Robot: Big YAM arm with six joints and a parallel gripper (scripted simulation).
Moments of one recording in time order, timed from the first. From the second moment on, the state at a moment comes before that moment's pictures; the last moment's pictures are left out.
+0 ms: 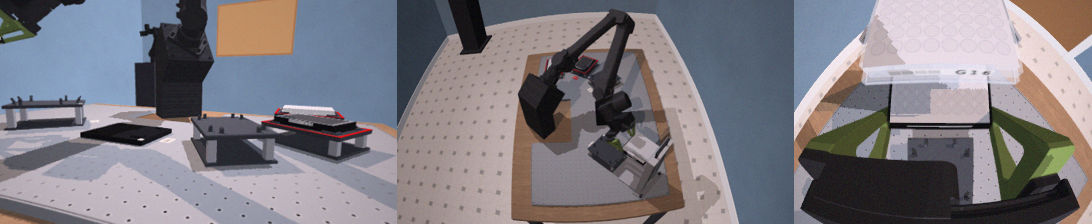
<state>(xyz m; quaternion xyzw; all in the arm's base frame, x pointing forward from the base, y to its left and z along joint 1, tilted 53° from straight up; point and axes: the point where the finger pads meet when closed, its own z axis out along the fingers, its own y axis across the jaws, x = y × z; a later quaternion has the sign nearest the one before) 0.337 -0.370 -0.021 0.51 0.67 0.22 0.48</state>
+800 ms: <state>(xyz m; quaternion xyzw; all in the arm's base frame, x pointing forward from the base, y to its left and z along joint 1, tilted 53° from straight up) 0.319 -0.347 -0.021 0.51 0.67 0.22 0.48</state>
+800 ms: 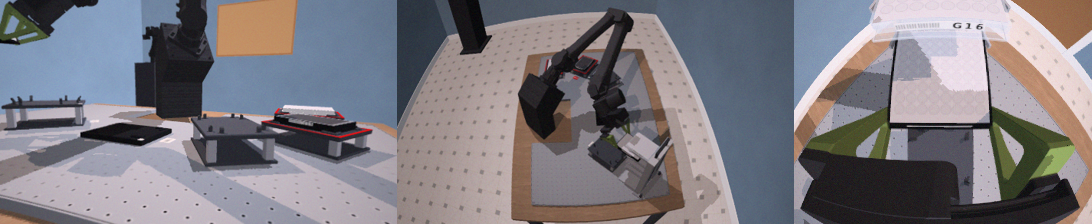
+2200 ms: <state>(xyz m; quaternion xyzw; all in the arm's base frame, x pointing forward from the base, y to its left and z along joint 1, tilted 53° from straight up) 0.288 -0.311 -0.020 0.51 0.67 0.23 0.48</state>
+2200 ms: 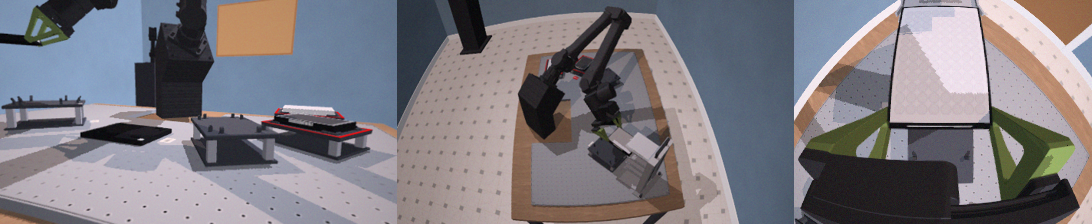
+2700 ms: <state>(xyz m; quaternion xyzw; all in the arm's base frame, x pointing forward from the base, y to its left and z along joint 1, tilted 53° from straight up) 0.278 -0.297 -0.020 0.51 0.67 0.23 0.48</state>
